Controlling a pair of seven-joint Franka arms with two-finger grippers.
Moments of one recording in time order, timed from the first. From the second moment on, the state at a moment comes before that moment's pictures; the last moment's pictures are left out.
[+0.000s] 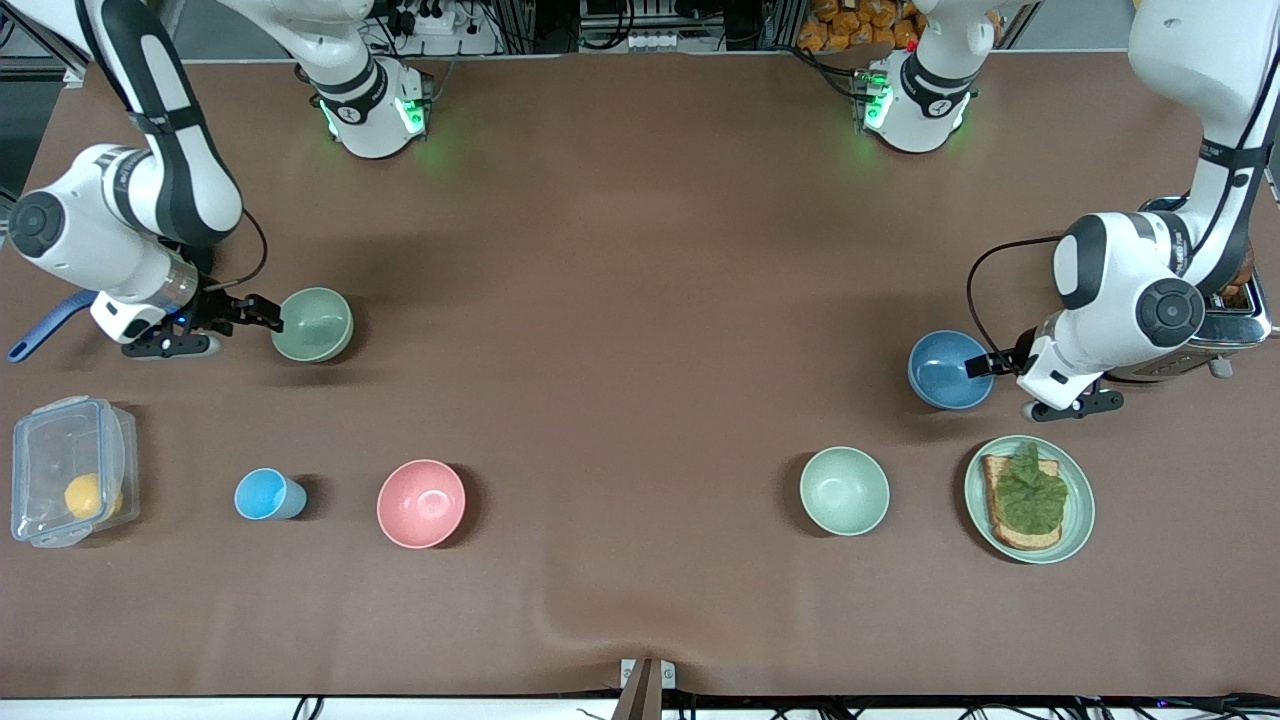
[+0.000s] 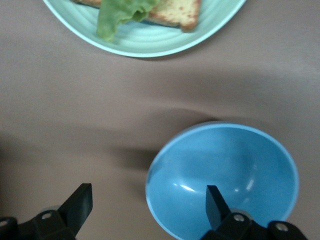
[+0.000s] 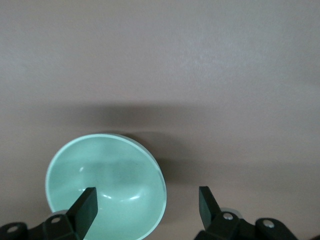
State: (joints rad) left arm 0.19 0.35 -0.14 -2.10 0.09 2.29 -0.18; right arm -0.19 0.10 -0.04 -2.40 0.07 2.44 -0.32
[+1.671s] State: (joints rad) left arm 0.20 0.38 -0.15 -2.08 0.09 2.28 -0.19; right arm -0.04 0.20 -0.01 -2.47 0.15 2.58 -0.02
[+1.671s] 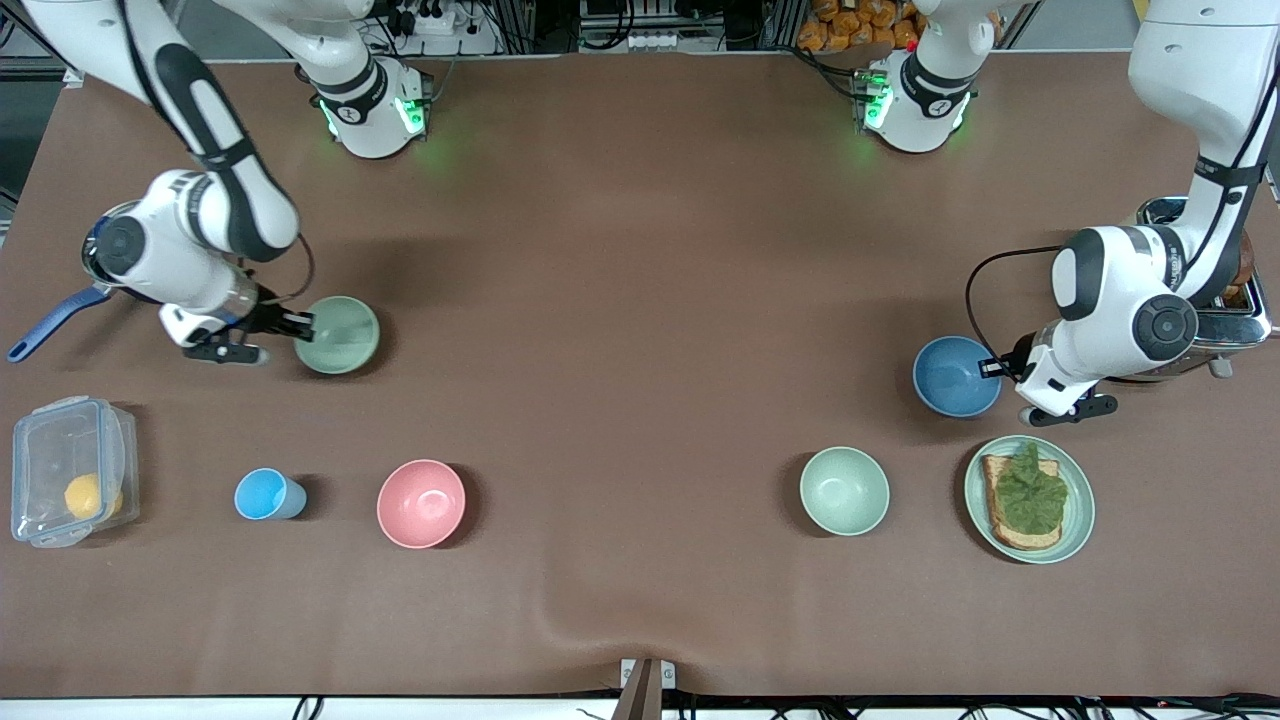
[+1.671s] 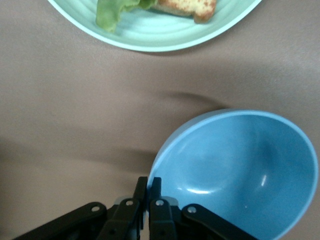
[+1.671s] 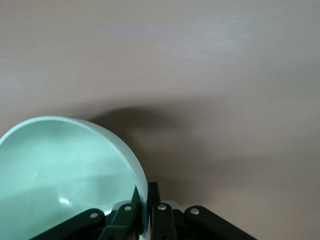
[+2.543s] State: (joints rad) left arm 0.20 0.31 -0.26 -1.84 0.09 2.02 -0.20; right arm 0.54 0.18 0.03 -2.24 0.30 2.47 0.97
